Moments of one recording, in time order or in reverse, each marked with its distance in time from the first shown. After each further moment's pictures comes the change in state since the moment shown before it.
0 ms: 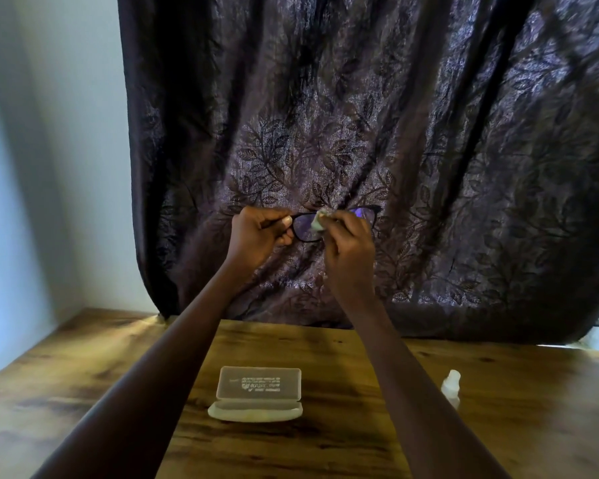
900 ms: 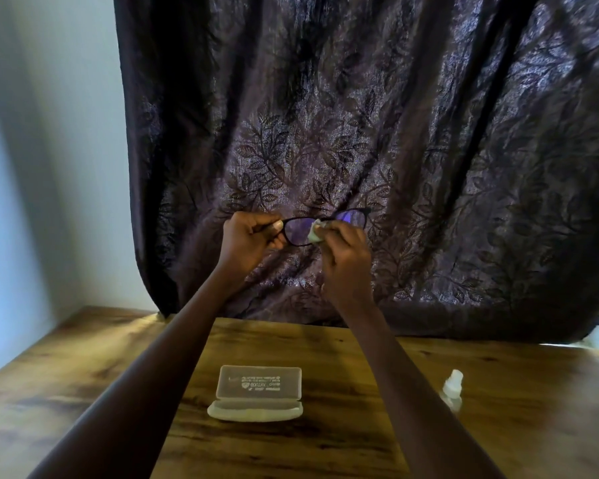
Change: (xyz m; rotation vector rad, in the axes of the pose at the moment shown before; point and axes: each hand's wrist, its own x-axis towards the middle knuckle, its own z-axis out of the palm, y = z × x) left_hand -0.006 -0.007 -0.005 0.027 -0.005 -0.019; right_hand -0.013 0.007 0.006 -0.022 -0.074 -0.004
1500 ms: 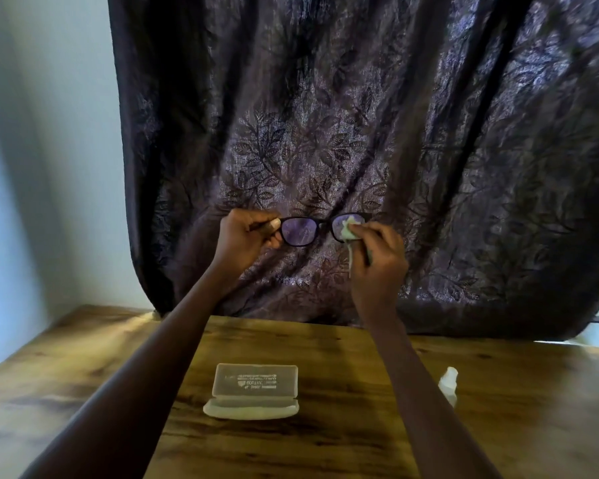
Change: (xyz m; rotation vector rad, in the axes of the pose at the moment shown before) left_hand 0.000 0.001 0.000 -0.037 -0.021 -0.017; right_hand -0.008 0.018 -0.022 0.064 0.205 0.194
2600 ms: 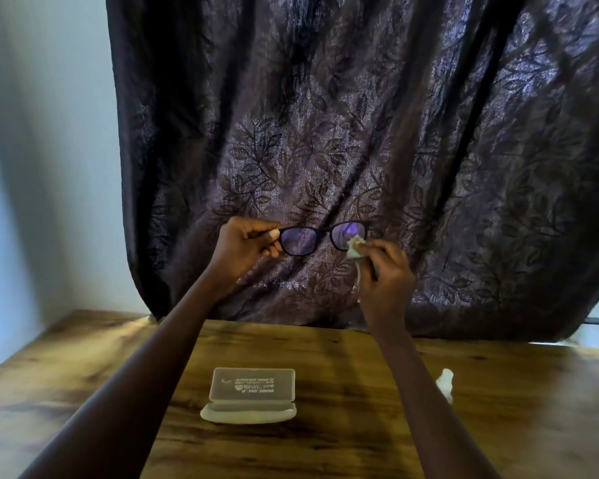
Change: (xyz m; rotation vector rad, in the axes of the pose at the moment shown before) left_hand -0.003 -0.003 -0.001 -0.082 -0.098 -0.010; right_hand -0.009 0.018 -0.011 -0.040 -0.055 -0.002
